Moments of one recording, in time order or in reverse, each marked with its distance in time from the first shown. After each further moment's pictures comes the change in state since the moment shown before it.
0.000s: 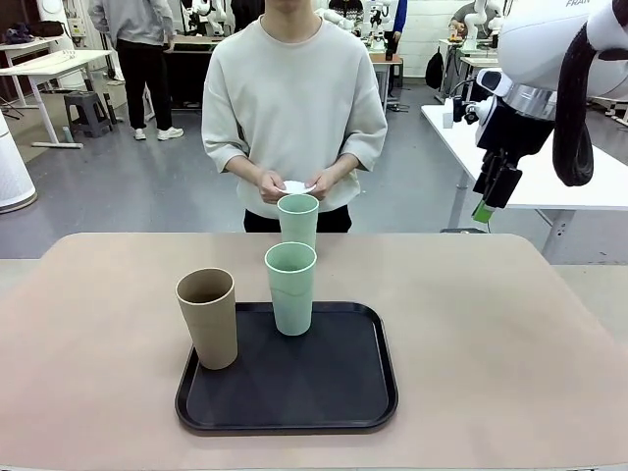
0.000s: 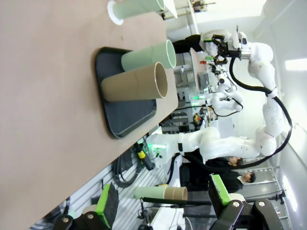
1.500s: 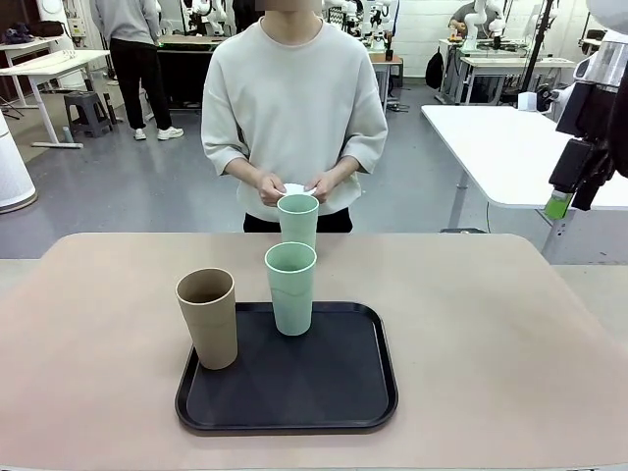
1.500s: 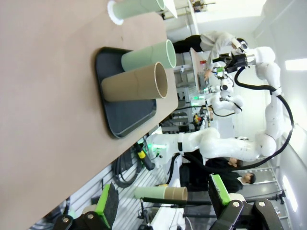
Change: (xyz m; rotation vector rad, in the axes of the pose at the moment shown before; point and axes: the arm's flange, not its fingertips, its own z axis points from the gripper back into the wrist) left arm 0.000 0.000 0.000 0.000 0.000 0.000; right arm -0.088 0.008 0.051 0.186 0.167 -0.657
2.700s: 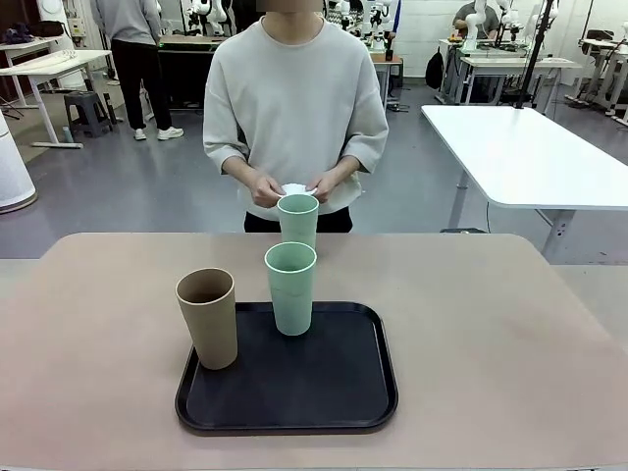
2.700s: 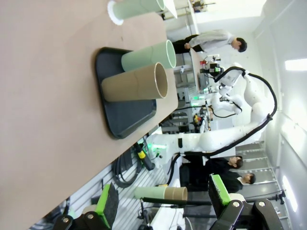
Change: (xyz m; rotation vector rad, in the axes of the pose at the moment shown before) left arm 0.000 0.000 0.000 0.000 -0.001 0.000; right arm -0.196 -0.223 -0.127 1.066 -0.562 -0.483
